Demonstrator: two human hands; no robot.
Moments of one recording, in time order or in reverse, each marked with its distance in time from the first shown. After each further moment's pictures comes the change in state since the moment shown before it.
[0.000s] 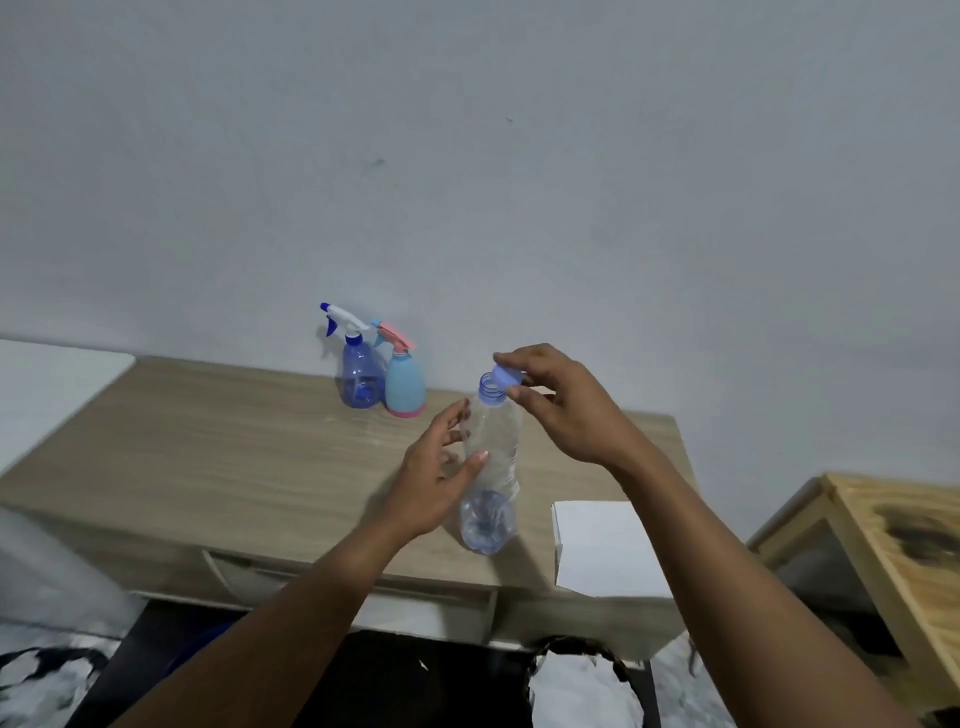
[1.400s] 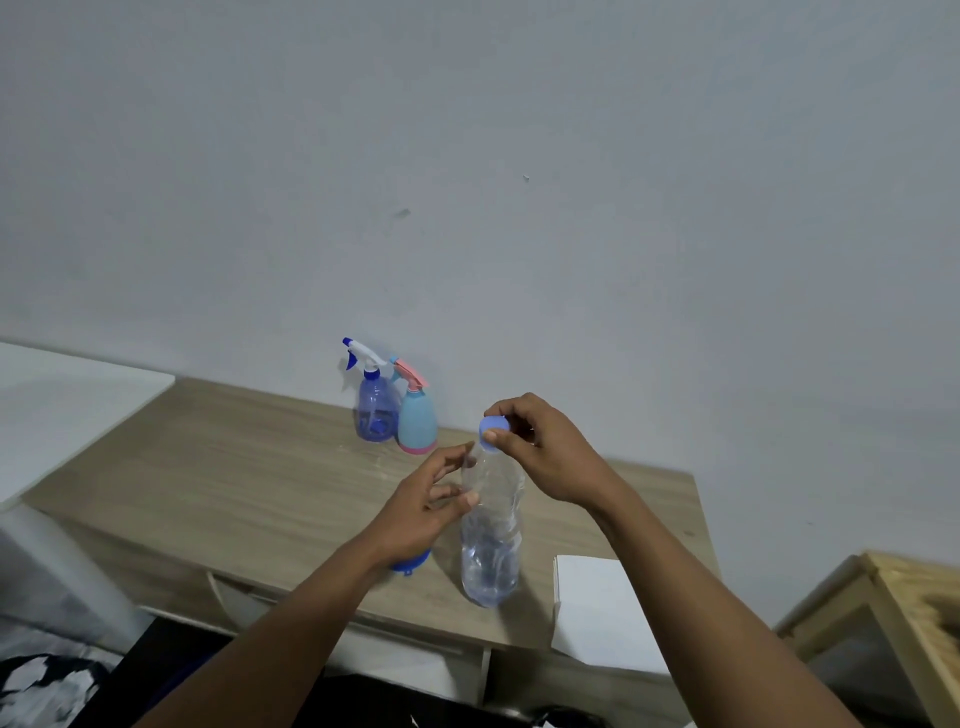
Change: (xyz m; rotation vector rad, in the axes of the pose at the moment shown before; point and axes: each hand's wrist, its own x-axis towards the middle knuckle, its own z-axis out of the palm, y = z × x) left_hand 0.006 0.007 -0.006 -0.072 -0.093 -0.116; right_hand 0.018 0.016 0.003 -0.004 -0.082 0.027
